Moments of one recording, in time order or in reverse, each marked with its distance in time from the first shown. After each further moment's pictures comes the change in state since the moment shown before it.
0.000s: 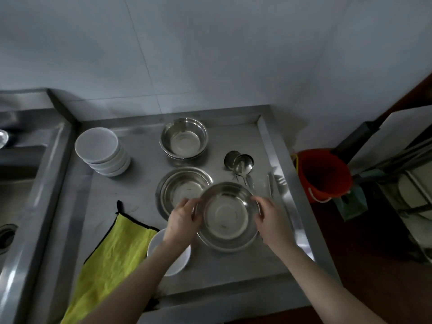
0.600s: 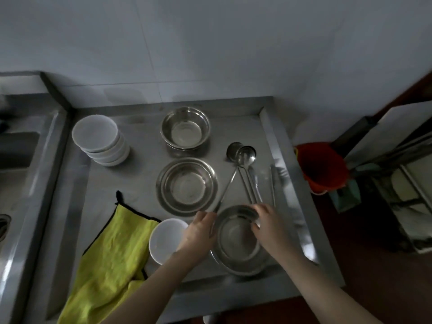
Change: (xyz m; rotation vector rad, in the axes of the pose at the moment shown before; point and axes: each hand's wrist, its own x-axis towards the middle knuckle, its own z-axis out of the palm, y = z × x) left_hand -0.037 -0.009 0.027 -0.006 -0.364 -0.061; right_hand -0.014 0.011 0.033 -0.199 -0.130 0.020
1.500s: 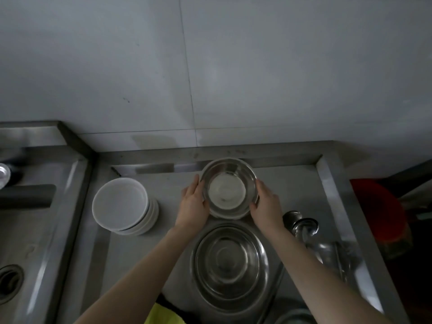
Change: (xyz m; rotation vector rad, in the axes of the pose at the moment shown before) left_hand 0.243 -0.090 -0.171 0.056 0.275 -0.084; right_hand 0.292 -0.123 0.046 0.165 0.090 0.018
